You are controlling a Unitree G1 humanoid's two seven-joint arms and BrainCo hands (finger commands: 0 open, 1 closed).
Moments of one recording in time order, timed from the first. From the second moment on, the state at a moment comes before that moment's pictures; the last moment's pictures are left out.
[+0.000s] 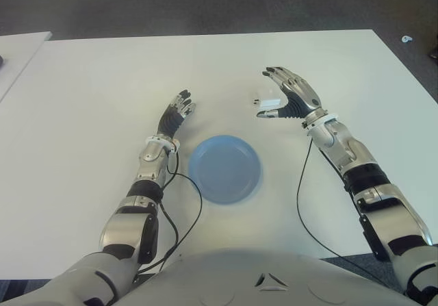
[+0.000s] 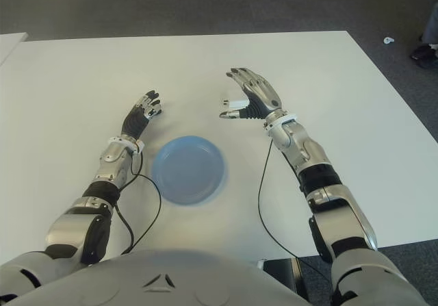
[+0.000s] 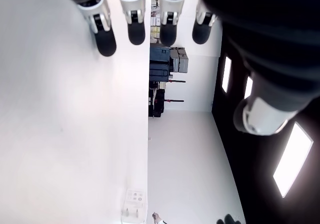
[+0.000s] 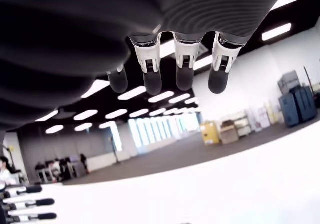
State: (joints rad) left arm -0.38 0.11 0.10 0.94 -0.14 -0.40 -0.29; right arm -0.51 -0.50 0.33 0.61 -0.75 -0.46 -0.24
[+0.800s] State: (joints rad) left arm -0.37 0.11 0.10 0.93 -0.14 -0.40 -0.29; right arm -0.75 -0.40 0.53 1.17 -0.80 -0.43 -0.27
